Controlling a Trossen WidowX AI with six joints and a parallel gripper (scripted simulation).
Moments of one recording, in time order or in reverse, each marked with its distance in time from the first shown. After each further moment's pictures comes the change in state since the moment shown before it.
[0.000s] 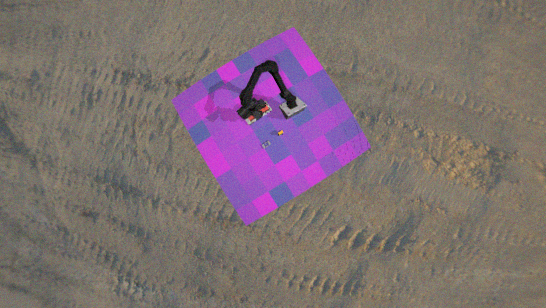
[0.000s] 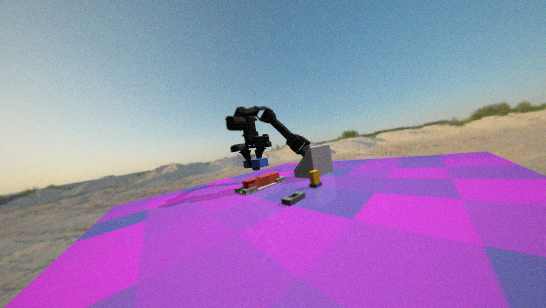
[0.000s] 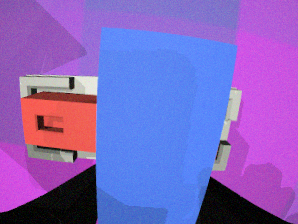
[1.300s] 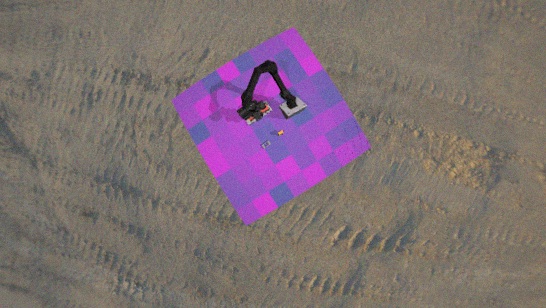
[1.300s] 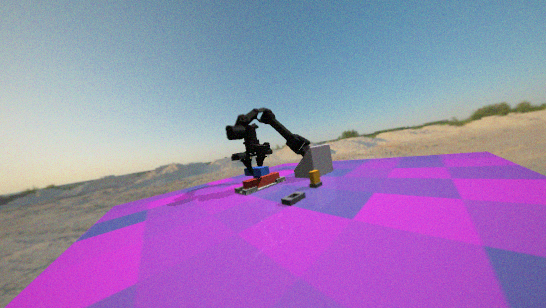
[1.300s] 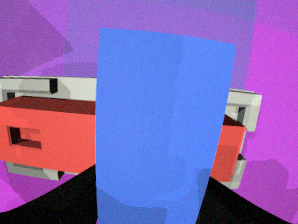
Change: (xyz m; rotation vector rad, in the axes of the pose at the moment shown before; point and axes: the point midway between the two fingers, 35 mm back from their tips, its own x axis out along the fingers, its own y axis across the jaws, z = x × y) arm 0.036 -0.001 -0.002 0.000 0.001 -0.002
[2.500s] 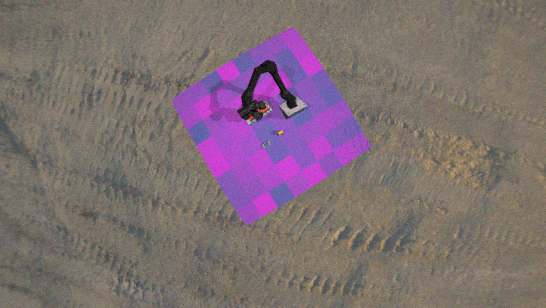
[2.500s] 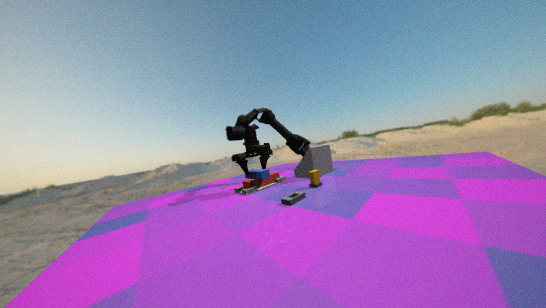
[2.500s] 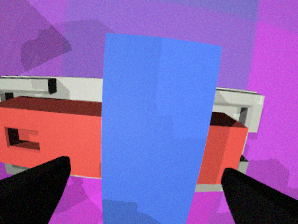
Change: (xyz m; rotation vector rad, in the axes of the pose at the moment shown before) arm 0.003 0.000 0.000 -0.001 0.000 0.001
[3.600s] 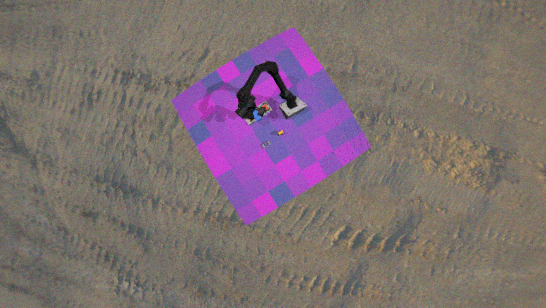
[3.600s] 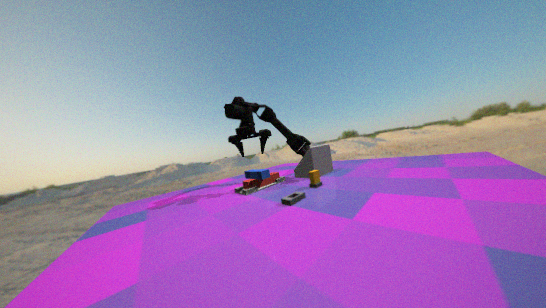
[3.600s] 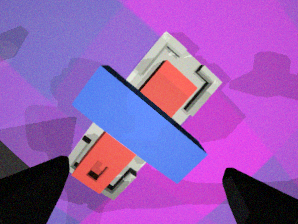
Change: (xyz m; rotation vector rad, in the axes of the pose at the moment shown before) arm -0.084 -0.004 0.002 0.955 0.003 -0.004
